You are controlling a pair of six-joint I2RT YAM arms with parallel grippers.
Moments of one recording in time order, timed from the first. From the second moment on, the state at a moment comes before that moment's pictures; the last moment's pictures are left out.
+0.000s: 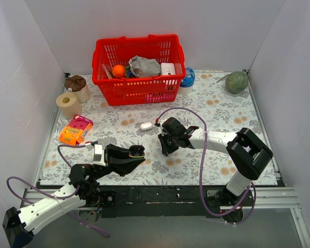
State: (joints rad) left arm -0.92 0.34 0.11 0.82 0.33 -0.44; right arm 0.87 1.66 0.91 -0.26 -0.12 0.28
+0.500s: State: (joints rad) left arm -0.92 0.37 0.11 0.82 0.32 -0.41; right arm 0.87 1.18 0.90 -0.24 -0.07 0.28
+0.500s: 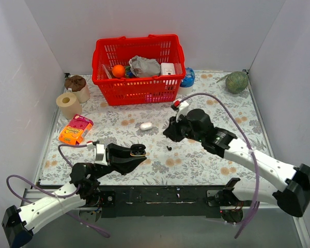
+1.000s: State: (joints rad) left arm -0.92 0.71 0.23 1.09 0.30 -0.31; right arm 0.87 0.78 0.87 0.11 -0.30 0.37
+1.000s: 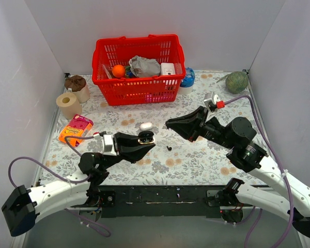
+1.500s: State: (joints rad) left arm -0.92 1.15 0.45 1.34 0.35 -0.36; right arm 0.87 0.77 0.88 0.31 -0.43 0.29
